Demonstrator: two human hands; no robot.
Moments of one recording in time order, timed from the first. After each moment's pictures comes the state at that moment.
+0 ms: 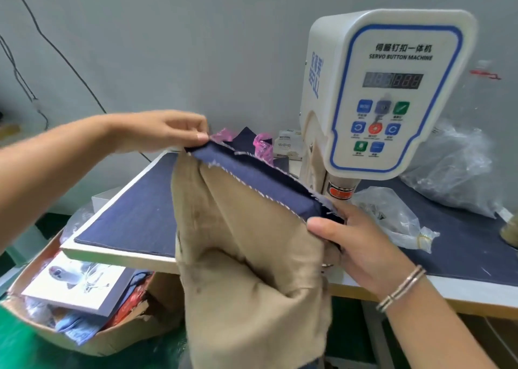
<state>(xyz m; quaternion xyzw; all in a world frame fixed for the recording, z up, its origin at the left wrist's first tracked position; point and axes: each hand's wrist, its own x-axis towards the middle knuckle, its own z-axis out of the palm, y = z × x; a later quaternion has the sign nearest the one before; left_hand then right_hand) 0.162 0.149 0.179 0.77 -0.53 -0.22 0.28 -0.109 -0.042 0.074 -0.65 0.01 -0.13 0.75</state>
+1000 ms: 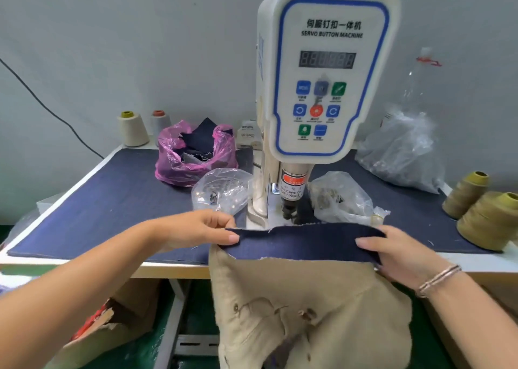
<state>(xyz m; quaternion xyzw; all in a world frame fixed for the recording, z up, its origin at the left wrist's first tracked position) 0.078 0.081 0.026 0.65 -0.48 -0.48 0.34 -0.196 -0.157 0.019 -0.58 0.22 -0.07 0.78</state>
